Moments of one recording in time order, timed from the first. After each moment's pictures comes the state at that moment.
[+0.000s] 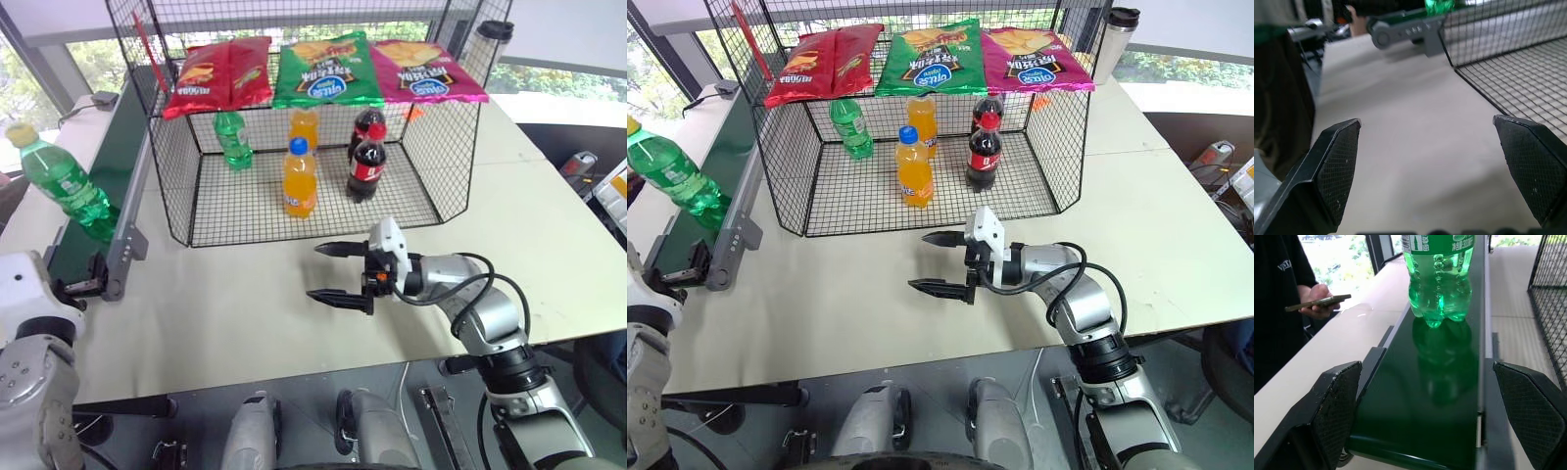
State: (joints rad) left arm 0.10 0.32 0.68 -0.70 -0.34 0.80 -0.05; right arm -0.41 -0.42 0.16 -0.14 0.46 0.42 1.09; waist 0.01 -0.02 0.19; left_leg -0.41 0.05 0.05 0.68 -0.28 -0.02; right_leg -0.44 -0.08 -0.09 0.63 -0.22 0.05
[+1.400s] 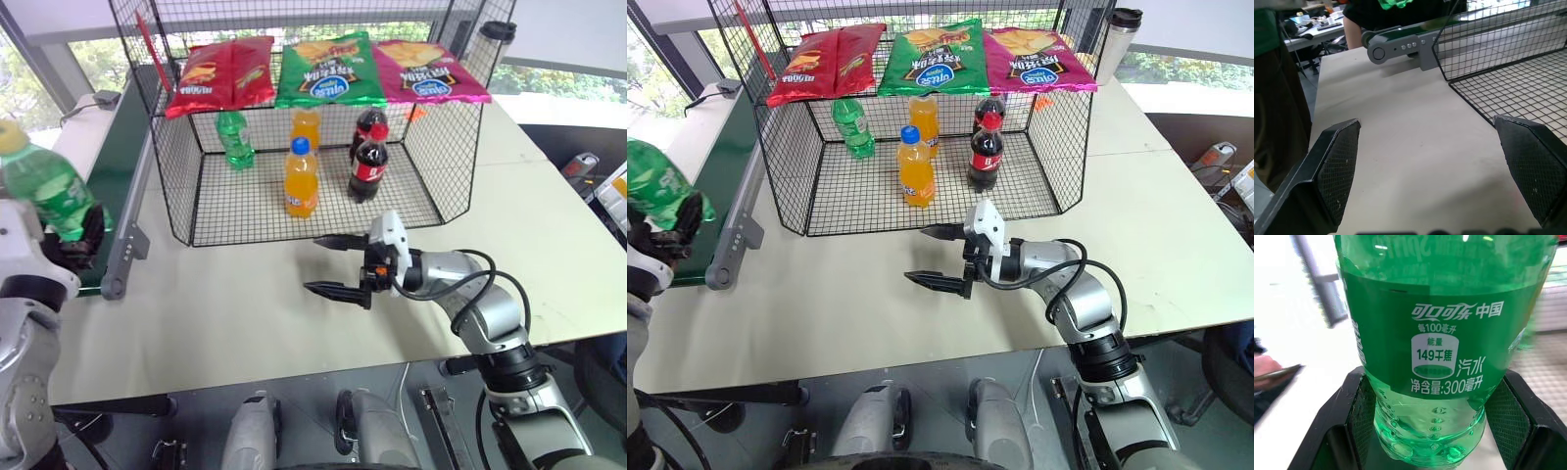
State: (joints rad) left arm 0.00 0.51 0.69 -0.79 -0.56 0.86 -0.15; right arm -0.43 -0.42 0.17 -0.14 0.45 0.42 1.03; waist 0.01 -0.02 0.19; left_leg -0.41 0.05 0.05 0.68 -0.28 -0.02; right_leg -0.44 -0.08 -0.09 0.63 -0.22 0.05
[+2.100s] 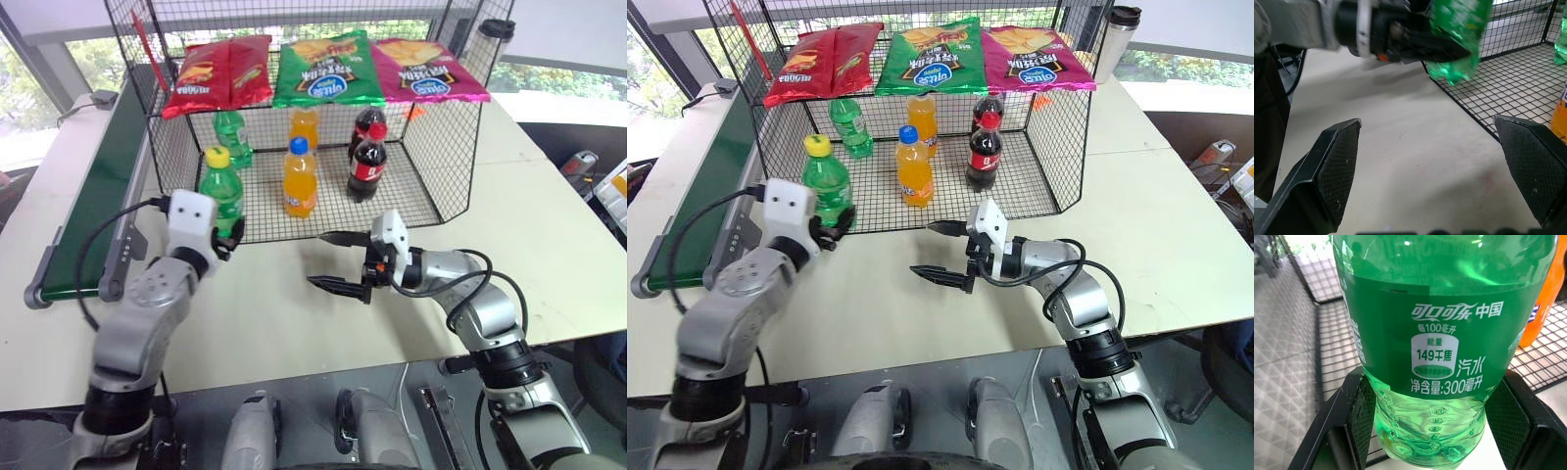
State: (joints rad) left arm -0.30 0.37 -0.01 -0.42 -0.26 0.75 -0.03; right arm -0.43 -0.41 0.17 -0.07 0.42 0.35 1.03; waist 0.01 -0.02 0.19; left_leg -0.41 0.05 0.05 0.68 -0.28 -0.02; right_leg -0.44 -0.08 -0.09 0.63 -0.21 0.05
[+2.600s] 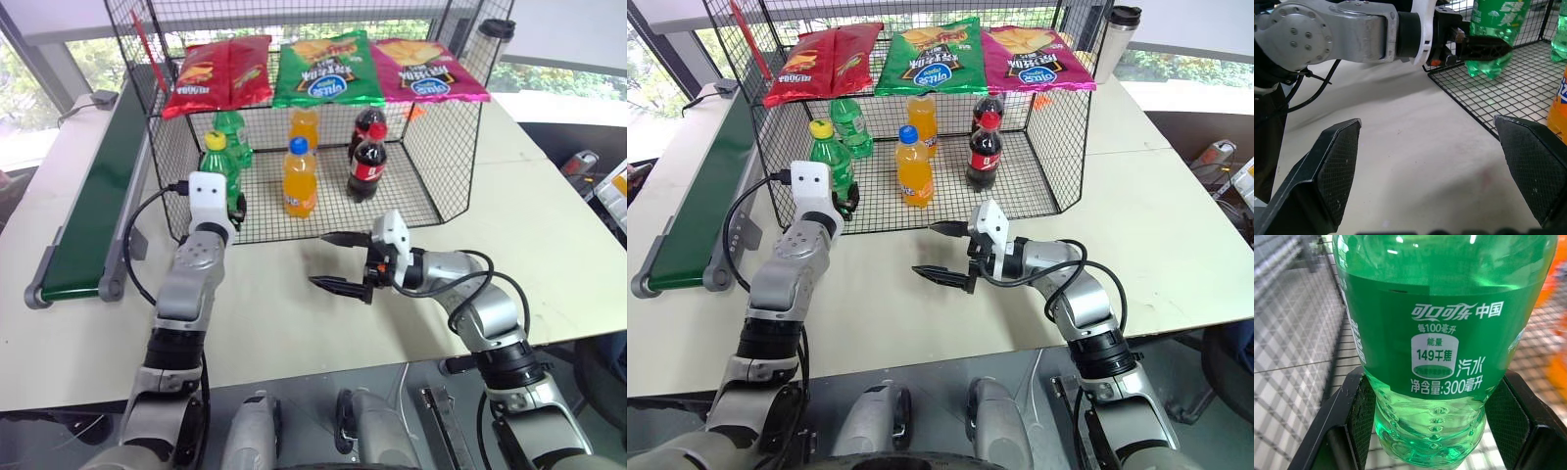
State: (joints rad) left arm -0.51 0.21 0.06 0.05 -0.11 0.50 0.09; right arm -0.43 -0.42 0.17 -0.08 0.41 0.36 1.02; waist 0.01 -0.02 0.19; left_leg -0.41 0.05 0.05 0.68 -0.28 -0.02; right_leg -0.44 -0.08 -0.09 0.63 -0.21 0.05
